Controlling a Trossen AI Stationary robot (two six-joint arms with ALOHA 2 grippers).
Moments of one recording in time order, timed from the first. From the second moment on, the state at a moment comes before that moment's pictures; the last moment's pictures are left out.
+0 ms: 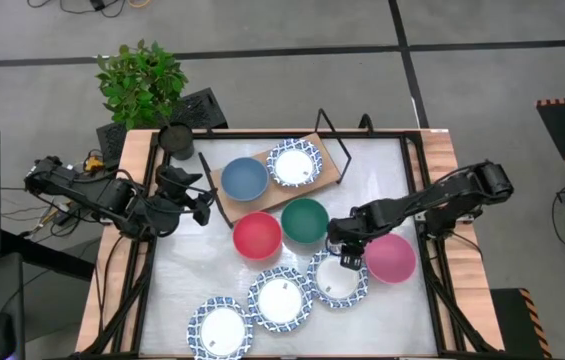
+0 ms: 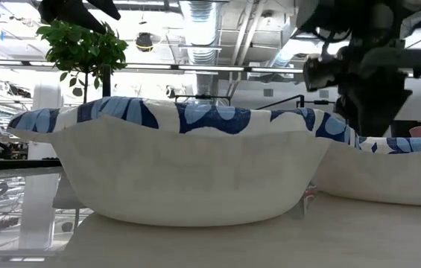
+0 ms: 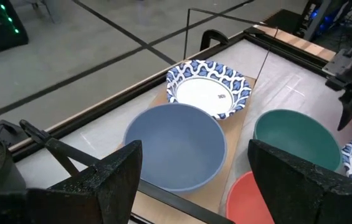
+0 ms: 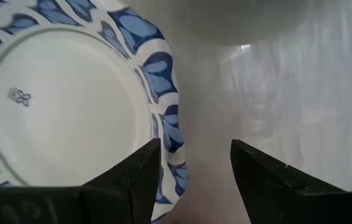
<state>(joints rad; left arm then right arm) -0.34 0.94 1.01 -0.84 -0.94 -0.78 0.19 1.51 0.90 -0.73 -0.01 0.48</state>
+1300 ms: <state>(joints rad) -0.34 0.94 1.01 -0.84 -0.95 -0.78 0.17 1.59 0.98 -0.76 -0.10 0.37</state>
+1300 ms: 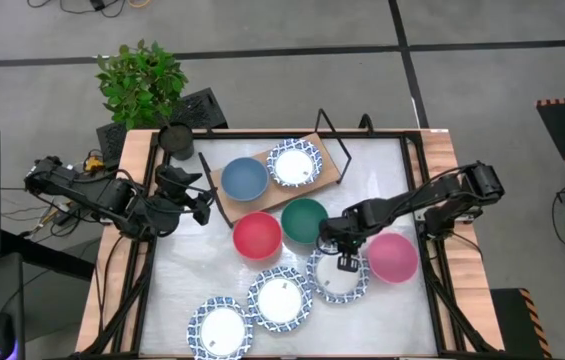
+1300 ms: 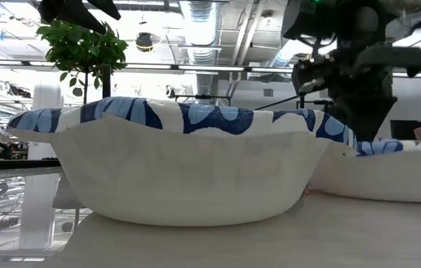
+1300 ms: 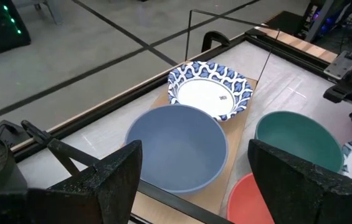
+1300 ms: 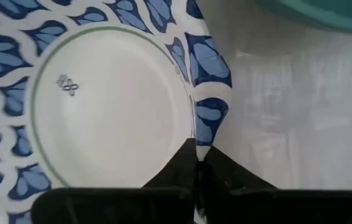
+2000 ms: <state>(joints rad) -0.34 0.94 1.01 -0.84 -0.95 -0.78 0.14 1.58 1.46 -1.19 -0.09 0.07</state>
